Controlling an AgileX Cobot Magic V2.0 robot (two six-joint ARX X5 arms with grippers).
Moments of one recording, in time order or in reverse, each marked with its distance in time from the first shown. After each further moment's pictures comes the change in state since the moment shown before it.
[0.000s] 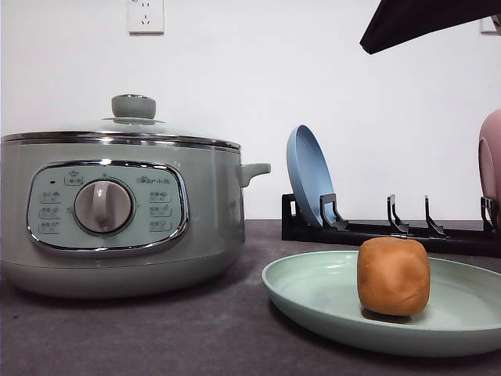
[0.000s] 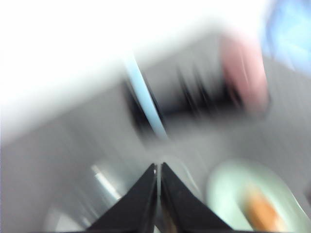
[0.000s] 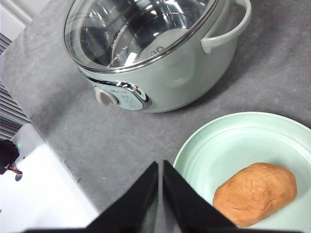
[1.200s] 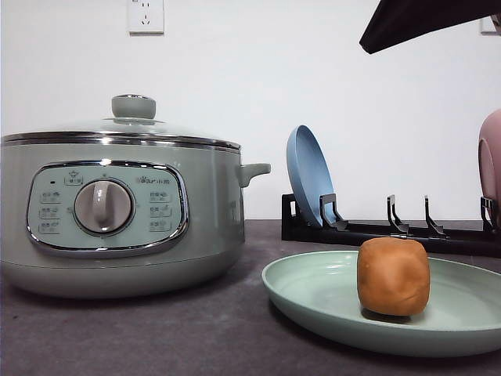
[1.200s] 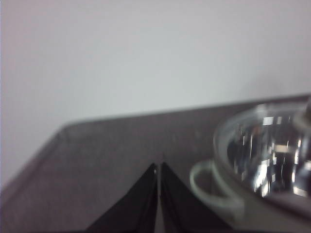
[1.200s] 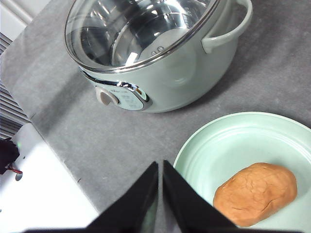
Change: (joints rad) left_arx 0.434 -1.121 -1.504 0.718 -0.242 -0.049; right_arx 0.000 0.000 0.000 0.000 0.000 0.000
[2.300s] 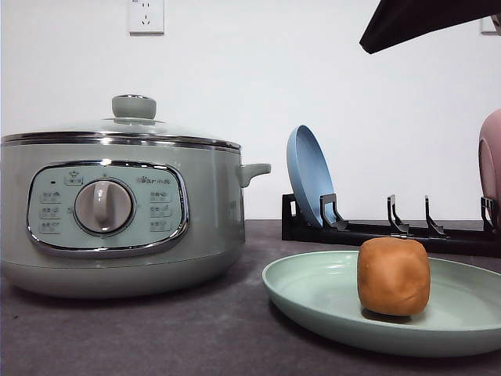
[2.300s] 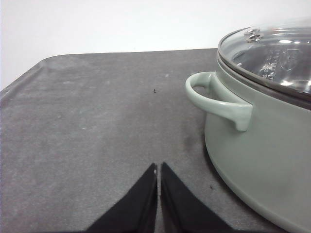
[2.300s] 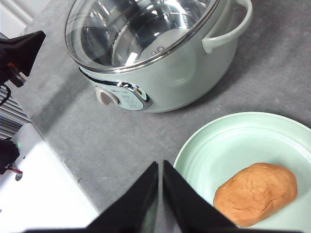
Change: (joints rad) left_arx 0.000 -0.096 -0.199 -0.042 -0.002 -0.054; right_arx 0.000 0.000 0.000 0.000 0.000 0.000
